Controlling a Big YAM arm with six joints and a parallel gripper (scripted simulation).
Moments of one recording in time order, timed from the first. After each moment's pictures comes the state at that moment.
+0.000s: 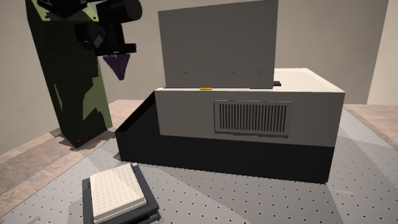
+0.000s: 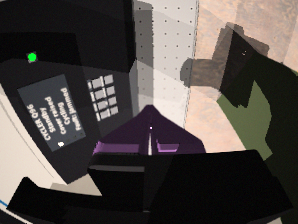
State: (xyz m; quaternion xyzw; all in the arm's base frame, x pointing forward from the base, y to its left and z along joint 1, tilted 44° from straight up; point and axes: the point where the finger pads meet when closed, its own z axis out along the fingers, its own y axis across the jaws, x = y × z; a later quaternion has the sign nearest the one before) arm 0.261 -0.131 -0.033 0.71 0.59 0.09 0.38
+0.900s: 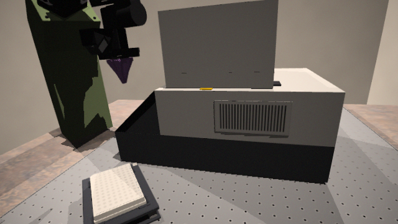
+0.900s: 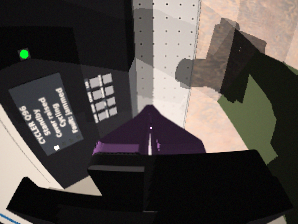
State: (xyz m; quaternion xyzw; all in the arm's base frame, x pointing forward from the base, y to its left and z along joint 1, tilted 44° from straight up) arm 0.272 -0.131 -0.040 0.71 0.59 0.09 0.37
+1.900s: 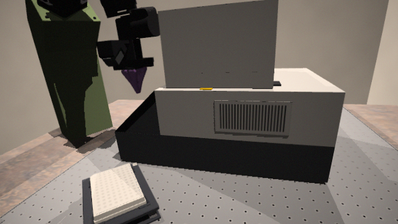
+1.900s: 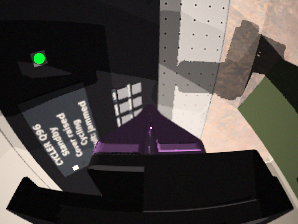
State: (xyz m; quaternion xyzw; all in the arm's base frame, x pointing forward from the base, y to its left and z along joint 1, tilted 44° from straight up) arm 0.323 -0.146 -0.033 0.71 0.59 0.09 0.37
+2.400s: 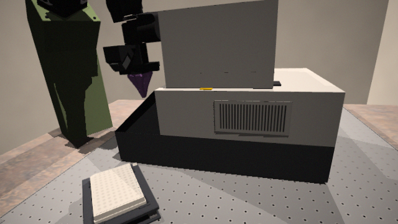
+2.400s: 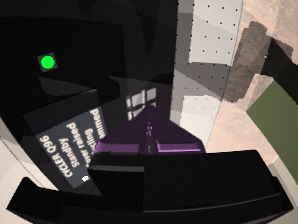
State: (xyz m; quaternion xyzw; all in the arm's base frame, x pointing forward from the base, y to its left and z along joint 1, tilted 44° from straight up) arm 0.344 -0.152 -0.031 0.71 0.59 0.09 0.38
